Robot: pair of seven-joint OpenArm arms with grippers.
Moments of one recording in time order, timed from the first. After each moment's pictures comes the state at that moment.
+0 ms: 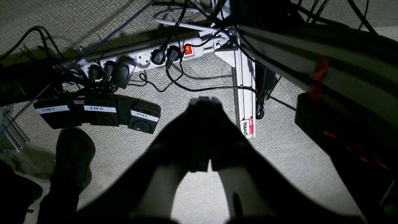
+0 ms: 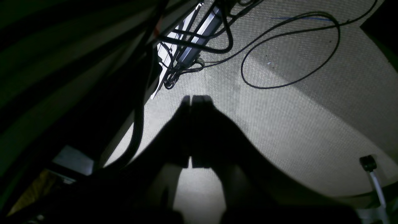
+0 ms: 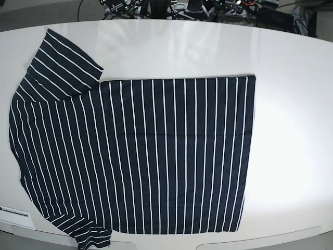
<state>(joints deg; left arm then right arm) 9.0 -6.8 20.2 17.9 -11.9 -10.6 2.1 -7.6 -0.8 -19.5 23.1 -6.4 8.6 -20.3</state>
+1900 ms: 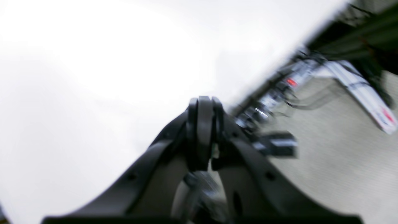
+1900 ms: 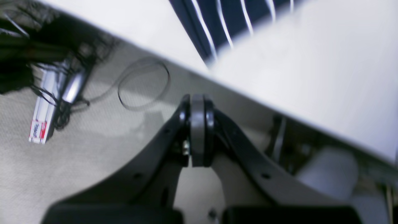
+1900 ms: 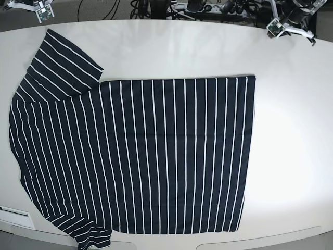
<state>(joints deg) 68.5 -46.4 -13.8 124.8 -2.7 -9.7 22.1 -74.7 25.3 17.3 133.3 -0.8 1.1 -37.9</state>
